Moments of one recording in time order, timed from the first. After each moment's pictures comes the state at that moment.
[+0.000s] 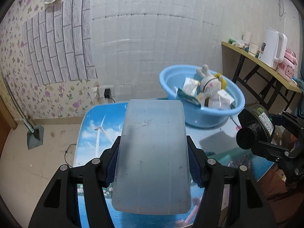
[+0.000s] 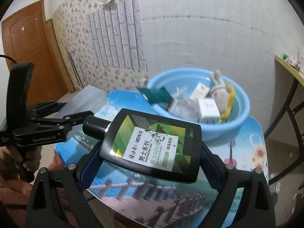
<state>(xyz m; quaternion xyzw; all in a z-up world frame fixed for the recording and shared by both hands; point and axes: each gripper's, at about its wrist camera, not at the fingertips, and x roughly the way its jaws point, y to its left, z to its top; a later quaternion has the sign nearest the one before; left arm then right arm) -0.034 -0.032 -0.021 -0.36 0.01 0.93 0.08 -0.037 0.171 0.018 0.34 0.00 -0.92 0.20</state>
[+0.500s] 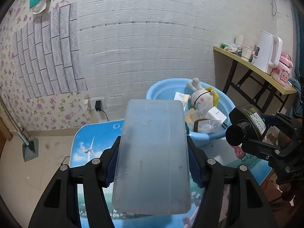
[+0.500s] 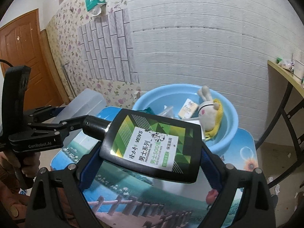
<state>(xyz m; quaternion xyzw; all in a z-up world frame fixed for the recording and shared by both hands) -0.070 -0.007 -0.001 -0.34 0.02 0.93 0.11 -0.061 0.192 0.031 0.33 -0.01 -0.93 0.16</state>
